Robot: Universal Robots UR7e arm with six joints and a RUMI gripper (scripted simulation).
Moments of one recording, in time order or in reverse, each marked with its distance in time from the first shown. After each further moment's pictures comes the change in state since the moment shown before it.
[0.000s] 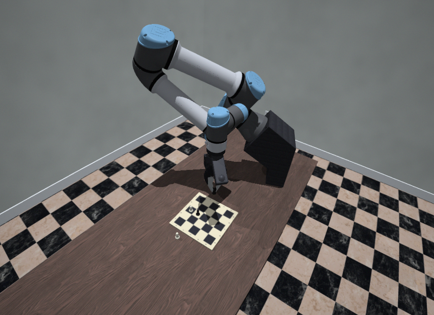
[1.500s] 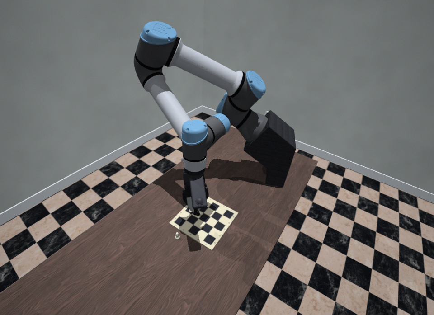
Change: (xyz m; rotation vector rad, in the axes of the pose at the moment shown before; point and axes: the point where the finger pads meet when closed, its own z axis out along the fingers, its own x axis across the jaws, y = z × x) arm 0.096 -0.098 -0.008 0.004 0.003 0.013
